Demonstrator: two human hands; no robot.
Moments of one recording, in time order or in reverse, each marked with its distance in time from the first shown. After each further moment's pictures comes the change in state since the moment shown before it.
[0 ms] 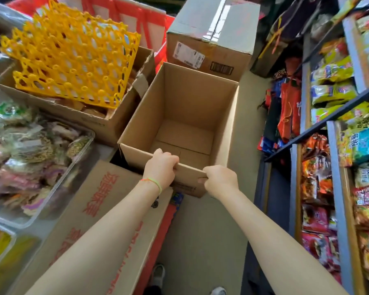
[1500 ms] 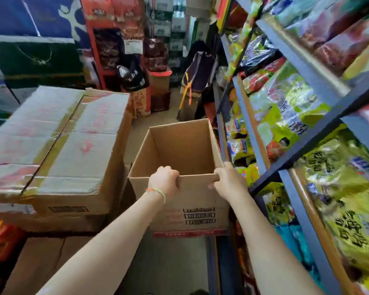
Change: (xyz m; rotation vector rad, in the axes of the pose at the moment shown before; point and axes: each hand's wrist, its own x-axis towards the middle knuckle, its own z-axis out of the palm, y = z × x) left_hand 0.550 0.391 -0.029 0.035 -0.079 0.279; right_hand 0.300 0.487 -0.295 0.258 0.270 0.389
